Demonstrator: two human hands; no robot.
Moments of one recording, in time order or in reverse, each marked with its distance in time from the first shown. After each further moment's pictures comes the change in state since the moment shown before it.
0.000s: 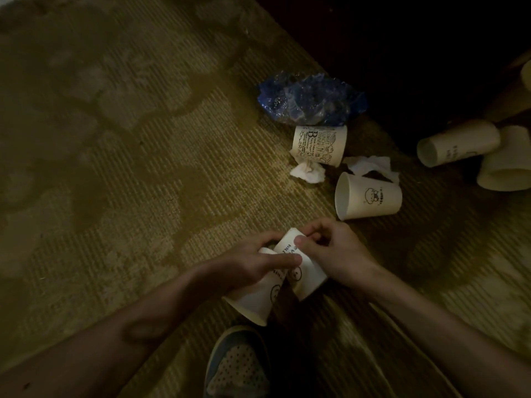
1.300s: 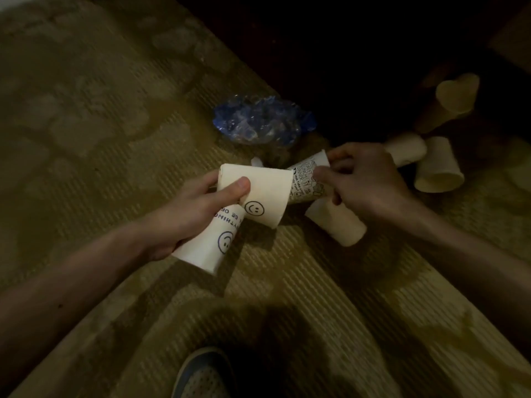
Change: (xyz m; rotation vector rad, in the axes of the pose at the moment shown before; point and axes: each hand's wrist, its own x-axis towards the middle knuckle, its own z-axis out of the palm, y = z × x) left_hand -0.011 0.093 -0.023 -0.078 0.170 0.268; right_hand 0.009 -0.051 -0.105 -0.045 0.396 -0.245
